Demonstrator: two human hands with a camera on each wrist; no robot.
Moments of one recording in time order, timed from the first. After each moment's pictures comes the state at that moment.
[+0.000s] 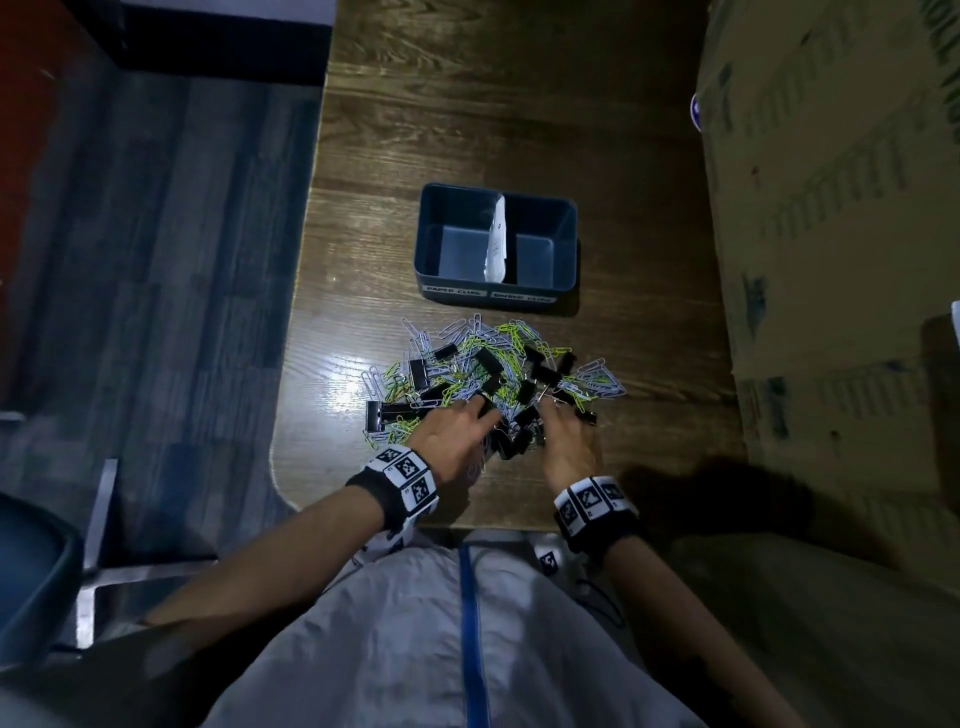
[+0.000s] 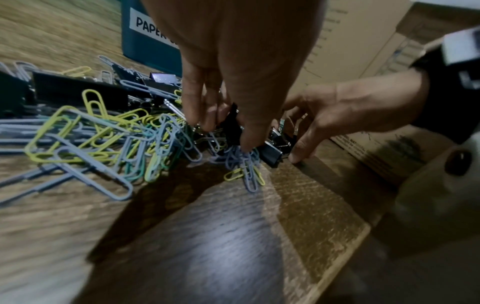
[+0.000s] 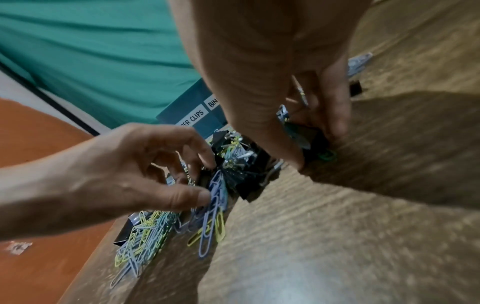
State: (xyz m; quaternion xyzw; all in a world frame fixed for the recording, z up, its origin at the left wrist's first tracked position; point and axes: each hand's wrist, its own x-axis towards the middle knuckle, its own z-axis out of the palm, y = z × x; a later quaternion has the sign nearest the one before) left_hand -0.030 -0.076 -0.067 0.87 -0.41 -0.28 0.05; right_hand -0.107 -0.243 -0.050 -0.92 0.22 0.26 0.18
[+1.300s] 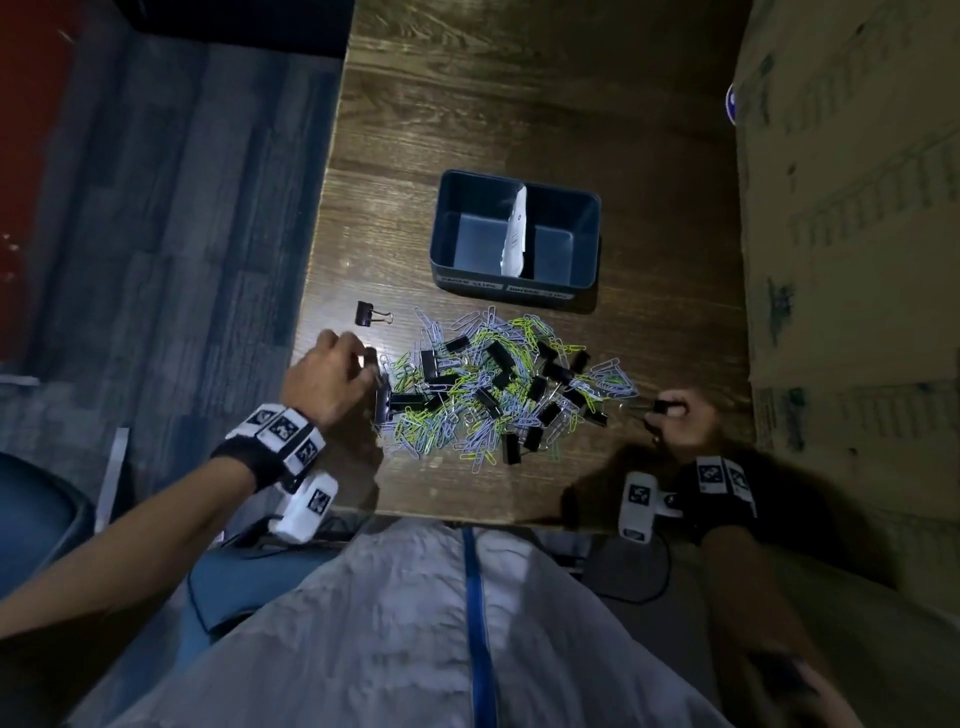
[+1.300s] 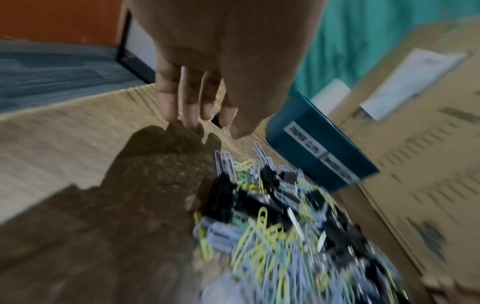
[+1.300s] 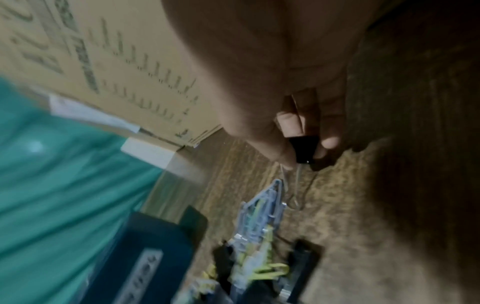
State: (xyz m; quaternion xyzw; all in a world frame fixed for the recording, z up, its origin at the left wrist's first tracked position) left_hand 0.040 0.046 -0.049 0.95 -0.07 -0.24 0.16; right_hand -0.106 -0.381 -0.063 -0.81 0.46 0.10 0.35
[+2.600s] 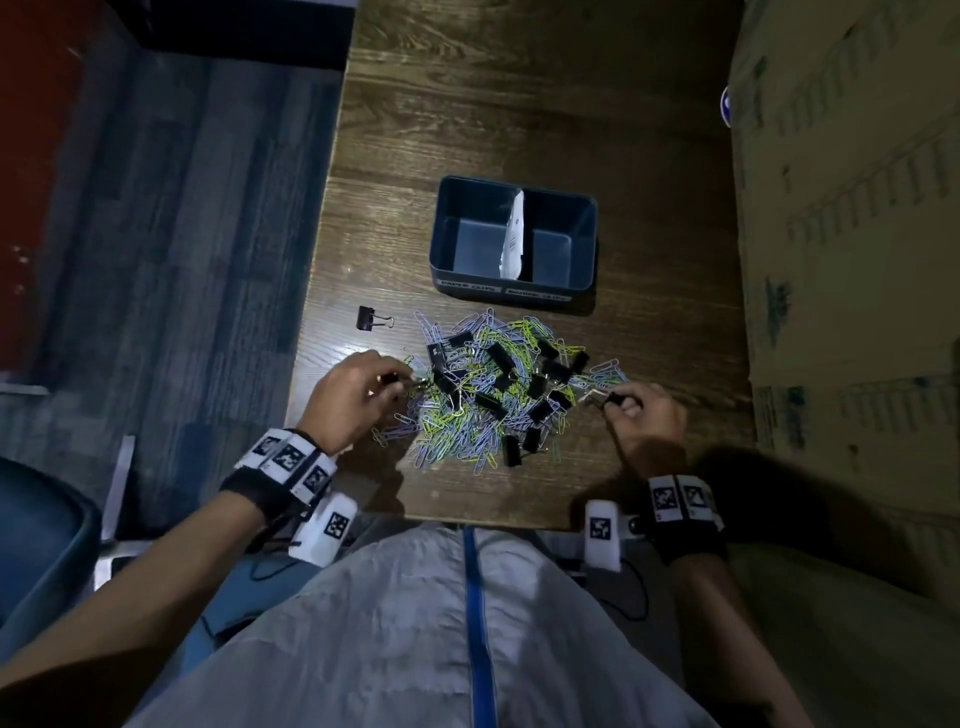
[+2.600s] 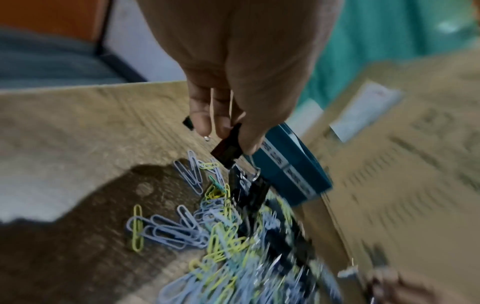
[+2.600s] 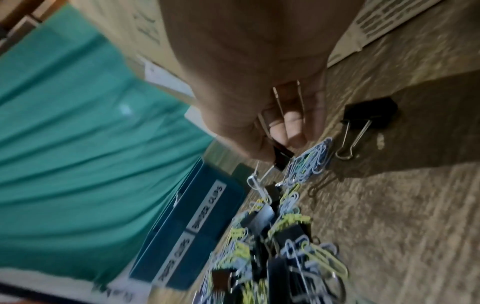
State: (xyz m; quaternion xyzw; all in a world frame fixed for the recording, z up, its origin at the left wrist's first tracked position) left_hand 0.019 0.032 -0.026 0.91 -0.22 -0.18 0.29; right_hand -0.097 -0.323 -0.039 -0.90 0.32 0.04 0.31
